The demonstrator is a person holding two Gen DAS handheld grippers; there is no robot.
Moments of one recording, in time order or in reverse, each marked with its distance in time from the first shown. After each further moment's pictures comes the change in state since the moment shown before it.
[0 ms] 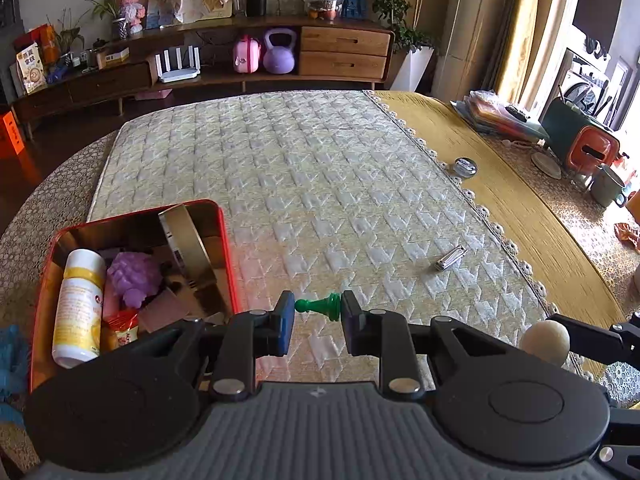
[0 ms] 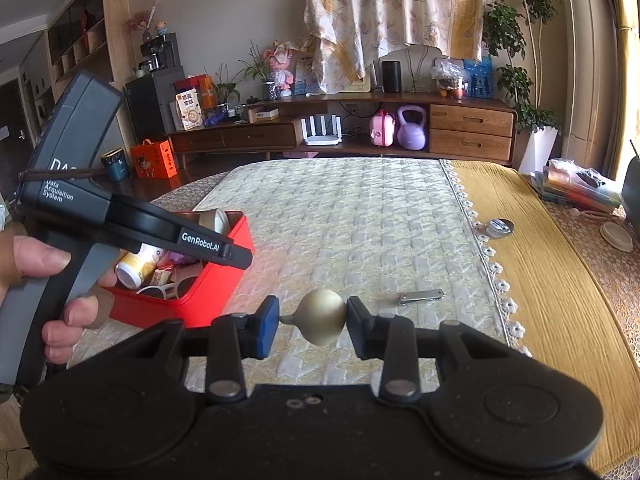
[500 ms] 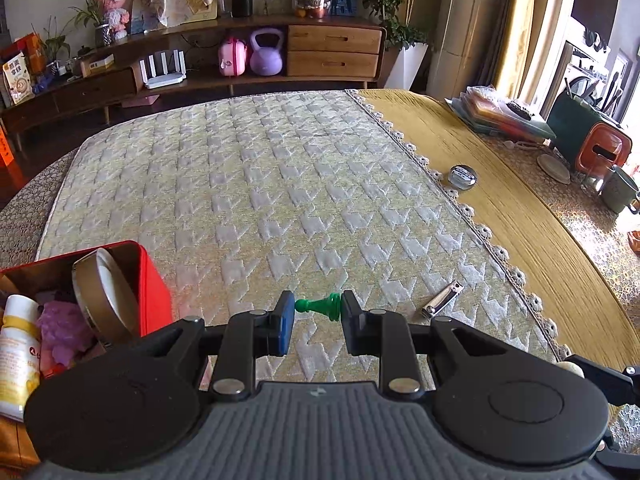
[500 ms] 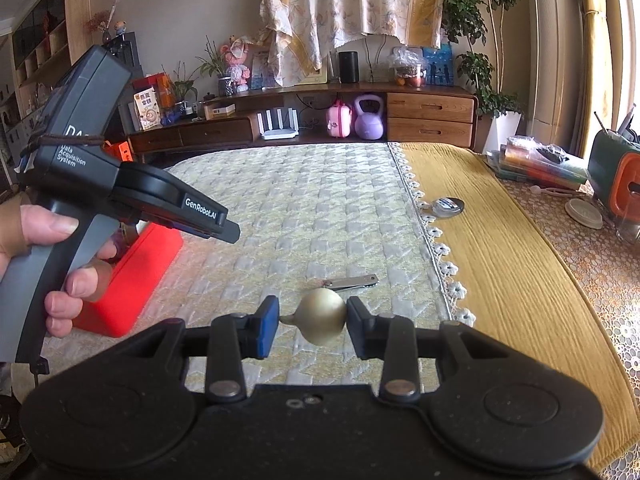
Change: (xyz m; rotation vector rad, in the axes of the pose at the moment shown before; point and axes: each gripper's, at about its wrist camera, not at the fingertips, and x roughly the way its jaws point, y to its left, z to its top) left arm 0.063 -0.043 0.032 0.026 -0.005 -0.001; right arm 0.016 -0.057 -0.018 0.061 0.008 -0.102
